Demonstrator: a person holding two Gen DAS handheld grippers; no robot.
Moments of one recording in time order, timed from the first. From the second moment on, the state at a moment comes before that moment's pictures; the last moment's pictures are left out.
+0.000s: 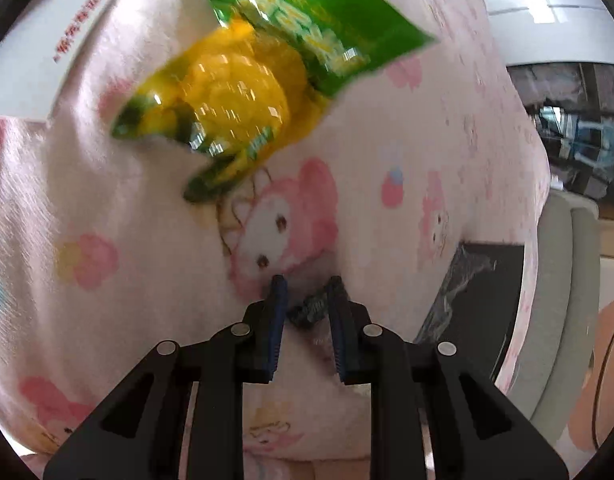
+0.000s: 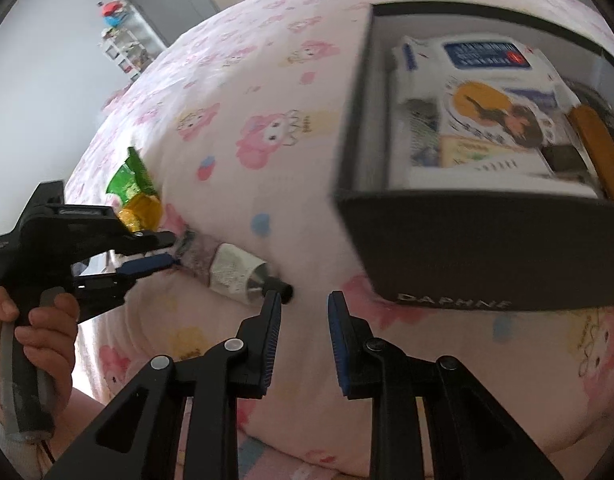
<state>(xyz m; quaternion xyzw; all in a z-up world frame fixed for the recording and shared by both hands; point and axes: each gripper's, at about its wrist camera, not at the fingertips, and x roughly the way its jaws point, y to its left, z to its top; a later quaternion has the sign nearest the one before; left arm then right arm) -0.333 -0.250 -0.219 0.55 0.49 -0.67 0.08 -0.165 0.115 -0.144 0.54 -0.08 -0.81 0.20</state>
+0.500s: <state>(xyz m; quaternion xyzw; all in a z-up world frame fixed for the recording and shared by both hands) -0.368 -0.200 -0.220 0.57 0.45 -0.68 0.03 -0.171 0.128 -0.151 0.55 -0.12 -0.80 0.22</state>
